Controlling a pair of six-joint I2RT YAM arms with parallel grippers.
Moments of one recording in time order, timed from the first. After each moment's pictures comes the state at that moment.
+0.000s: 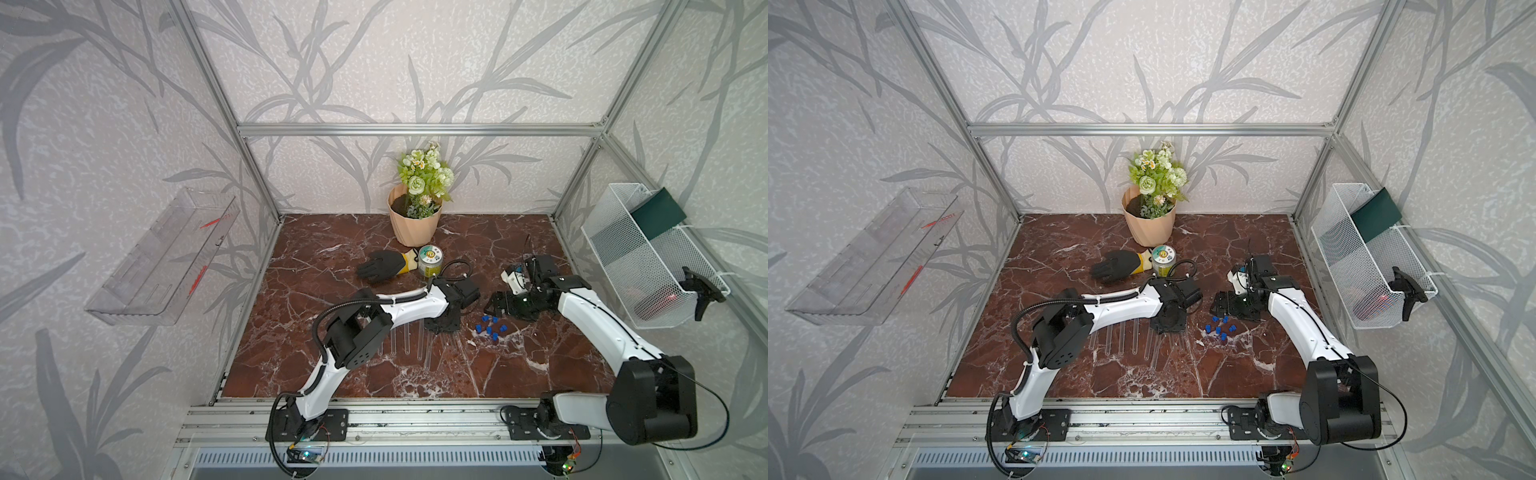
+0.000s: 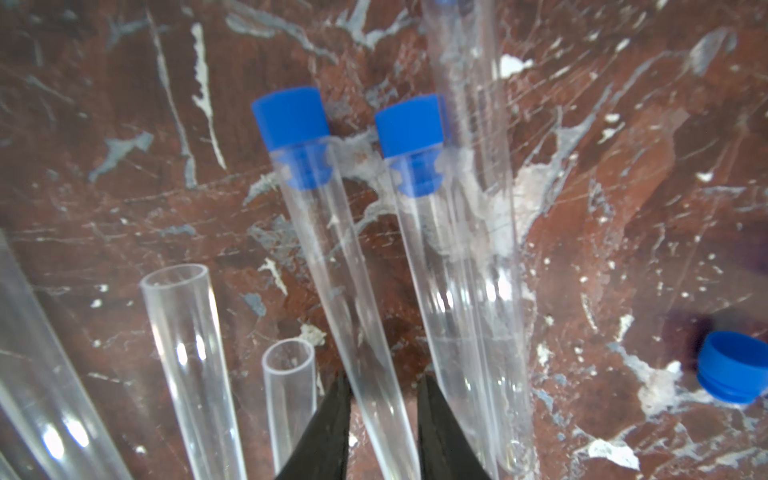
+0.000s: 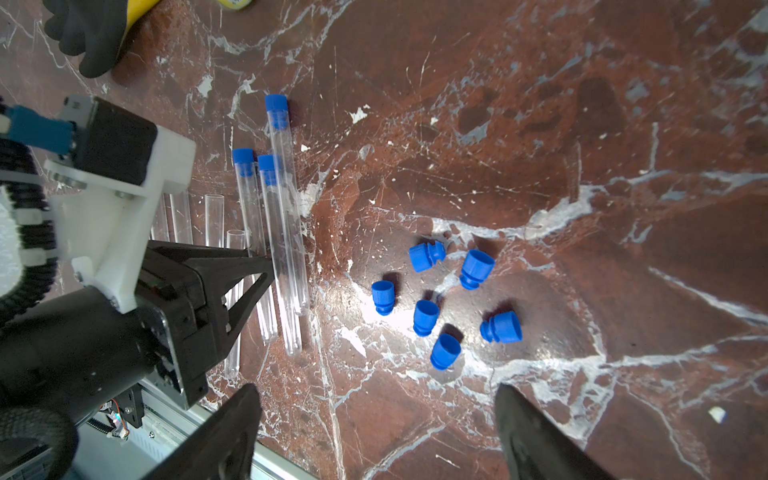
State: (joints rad) left arm -0.97 2.18 1.66 -0.91 -0.11 -0.89; right arm 0.09 1.32 0.92 -0.87 -0.42 0.16
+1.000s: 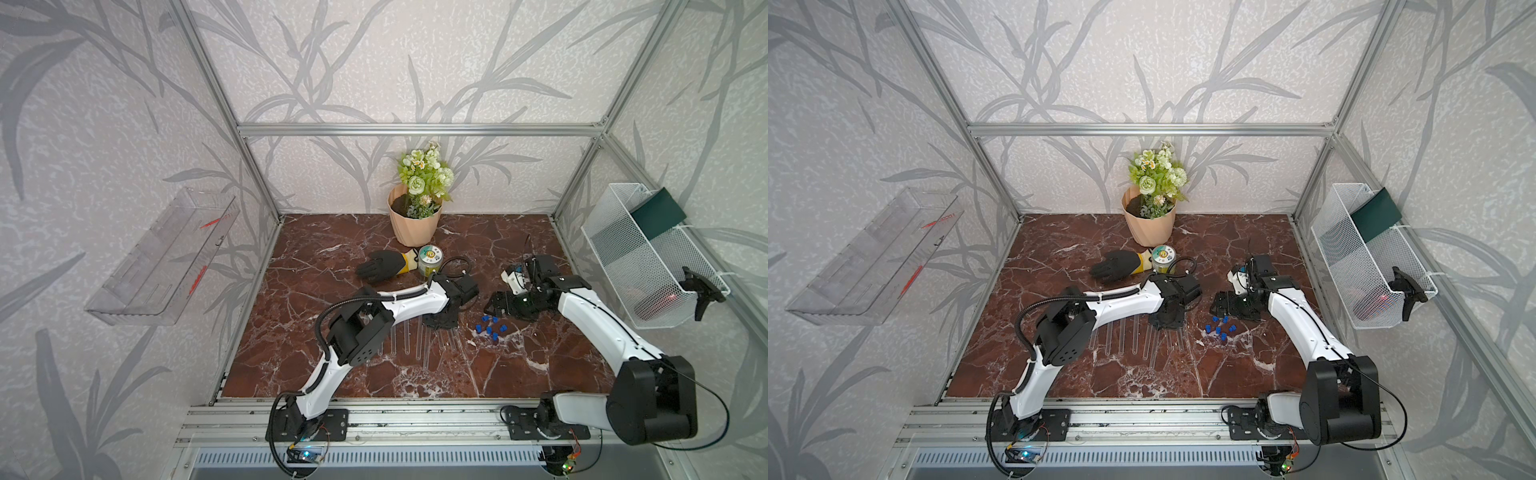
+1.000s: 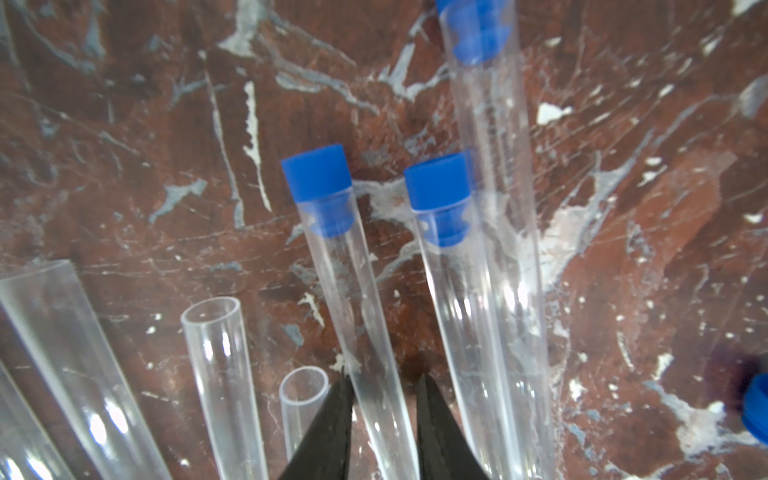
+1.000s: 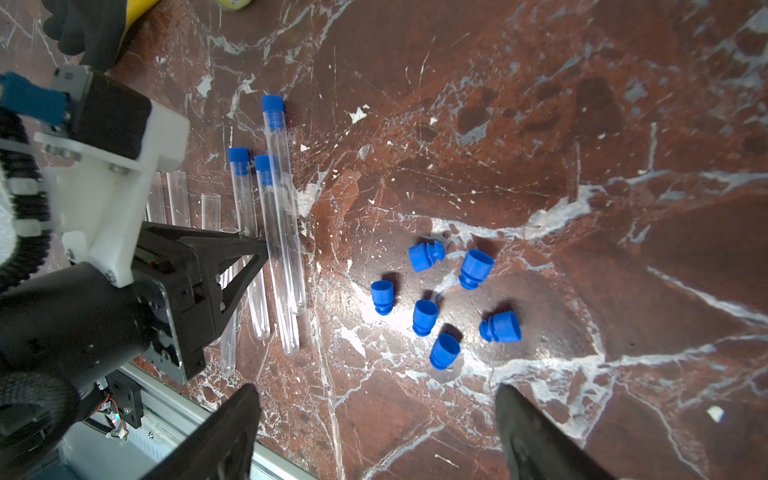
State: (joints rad) left arm -0.95 2.20 1.70 -0.95 -0.13 -0.86; right arm 0.09 1.32 0.92 -0.87 -0.42 0.16
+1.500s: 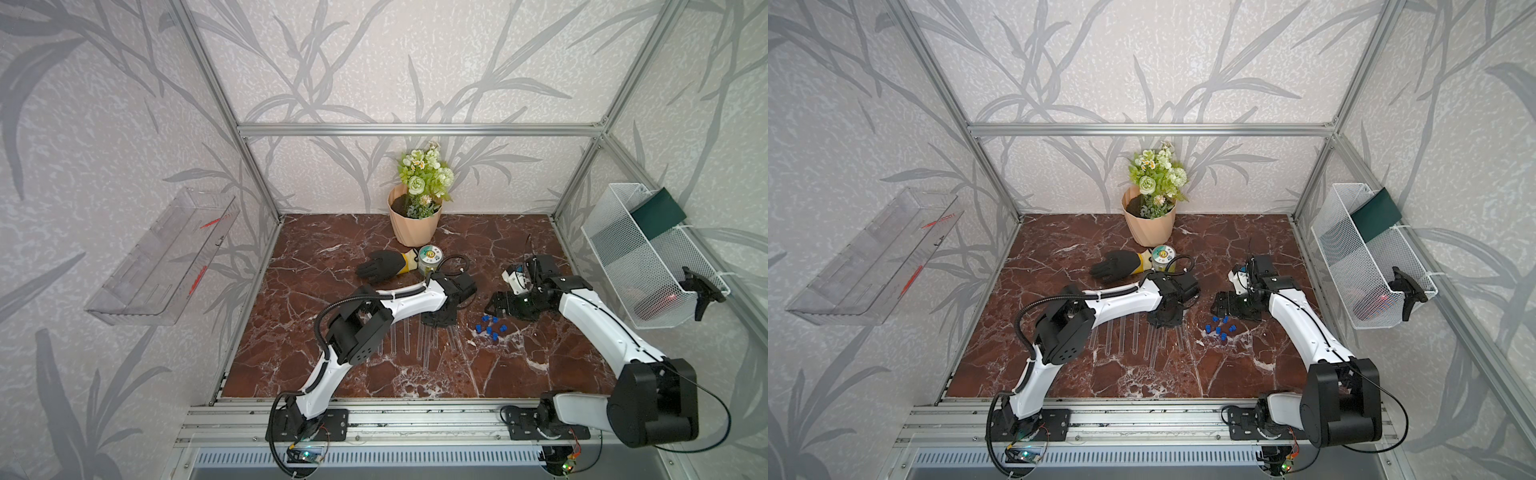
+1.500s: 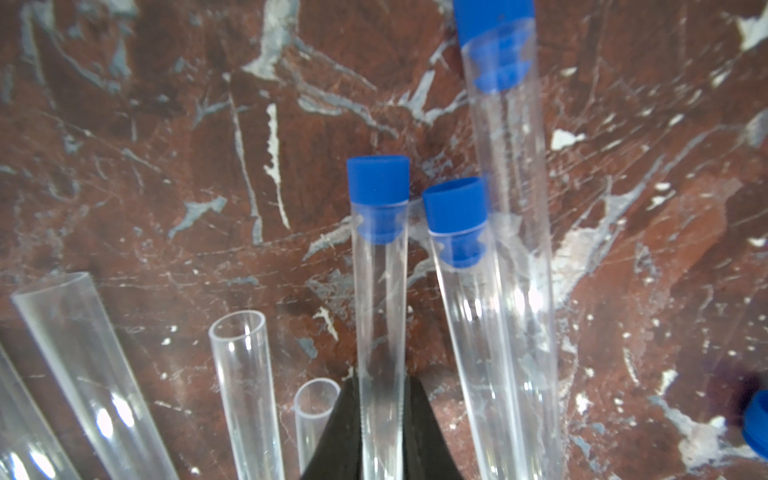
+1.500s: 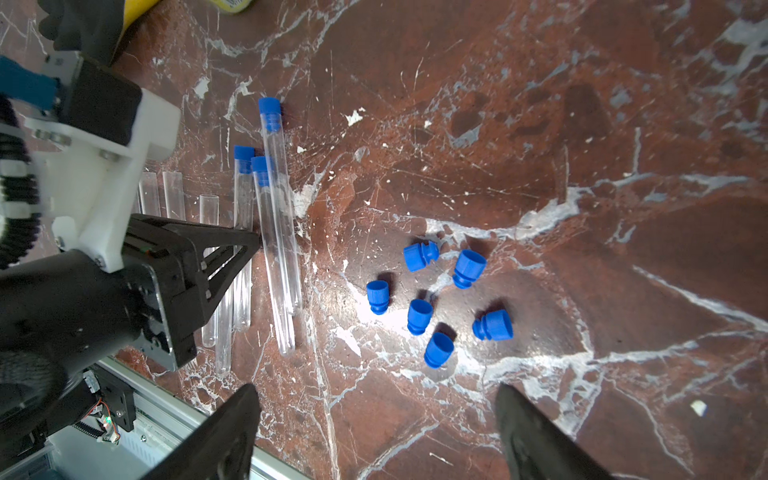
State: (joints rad) left arm -0.93 2.20 1.70 -0.95 -0.13 -0.86; right arm 0.09 1.31 0.92 -0.87 -0.40 0.15
